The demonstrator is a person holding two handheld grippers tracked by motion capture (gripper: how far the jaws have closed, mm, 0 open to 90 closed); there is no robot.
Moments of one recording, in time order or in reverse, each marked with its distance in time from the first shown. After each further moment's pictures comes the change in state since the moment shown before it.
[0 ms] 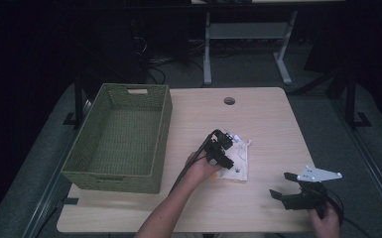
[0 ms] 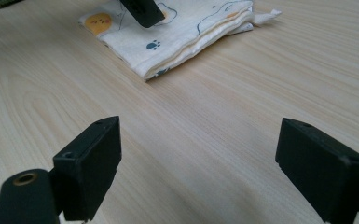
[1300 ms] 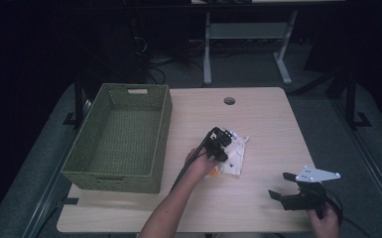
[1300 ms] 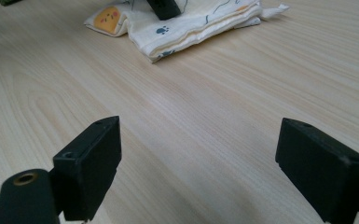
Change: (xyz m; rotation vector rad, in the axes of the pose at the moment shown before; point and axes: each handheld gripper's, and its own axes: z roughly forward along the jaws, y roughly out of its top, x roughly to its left) left arm 0.012 0.005 0.005 0.051 0.017 -0.020; right arm 0.003 0.002 0.001 0.000 0.006 -0.018
